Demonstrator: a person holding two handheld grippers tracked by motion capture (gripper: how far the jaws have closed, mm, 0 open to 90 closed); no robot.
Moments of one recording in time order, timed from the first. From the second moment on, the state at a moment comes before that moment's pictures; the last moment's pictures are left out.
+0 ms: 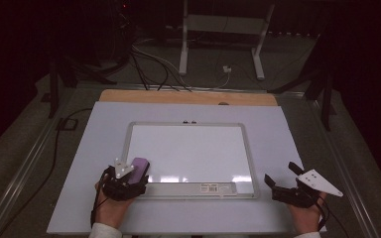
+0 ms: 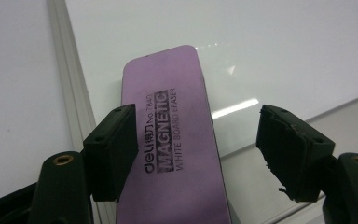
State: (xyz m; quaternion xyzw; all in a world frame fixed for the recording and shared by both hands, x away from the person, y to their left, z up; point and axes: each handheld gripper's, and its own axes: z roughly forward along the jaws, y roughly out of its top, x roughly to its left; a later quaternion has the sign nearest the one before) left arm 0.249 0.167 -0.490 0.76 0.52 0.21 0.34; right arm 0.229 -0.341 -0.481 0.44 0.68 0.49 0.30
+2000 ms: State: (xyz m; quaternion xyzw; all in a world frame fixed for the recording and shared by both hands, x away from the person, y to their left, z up) left arm 0.231 0.173 -0.497 0.65 0.64 0.26 0.33; right arm 0.229 -0.338 -0.481 0.44 0.69 0.49 0.30
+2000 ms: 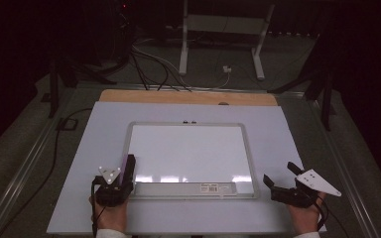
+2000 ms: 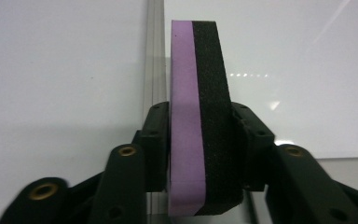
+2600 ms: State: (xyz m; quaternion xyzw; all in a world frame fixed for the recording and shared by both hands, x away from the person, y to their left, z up) left arm 0.244 0.218 -0.450 0.67 0.52 0.28 0.45; right arm 0.229 -0.337 -0.482 0.44 0.69 0.49 0.30
